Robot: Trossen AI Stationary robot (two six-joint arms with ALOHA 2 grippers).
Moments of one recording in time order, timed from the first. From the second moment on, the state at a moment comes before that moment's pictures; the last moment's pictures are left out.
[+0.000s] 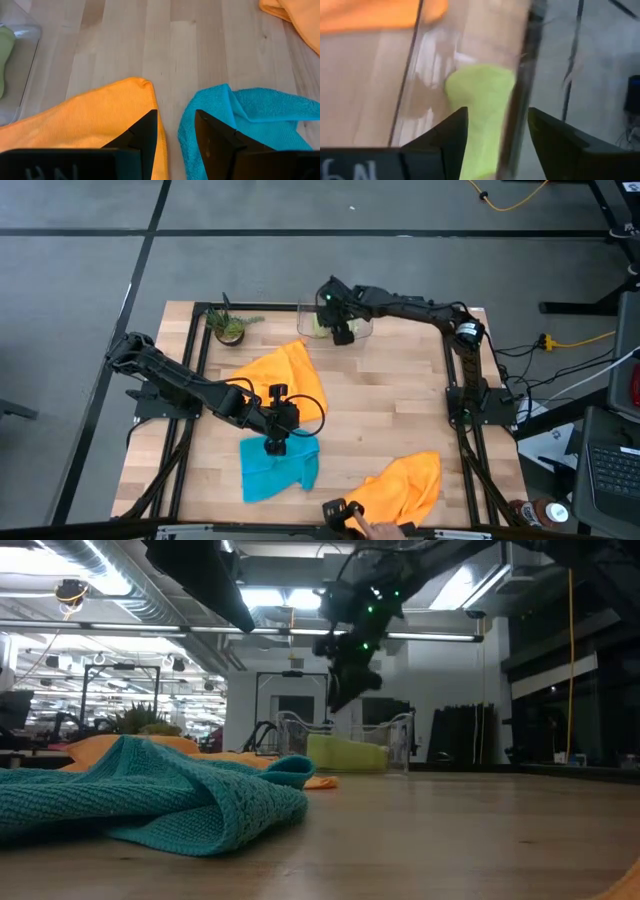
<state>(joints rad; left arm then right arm) -0.38 1.49 1.11 -0.57 -0.38 -0.28 -0.48 2.04 1.73 -0.66 0.10 -0.77</state>
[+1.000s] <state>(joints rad) -0.38 1.49 1.11 -0.57 -0.38 -0.27 -0.58 2.23 1.80 -0.68 -0.31 -0.51</state>
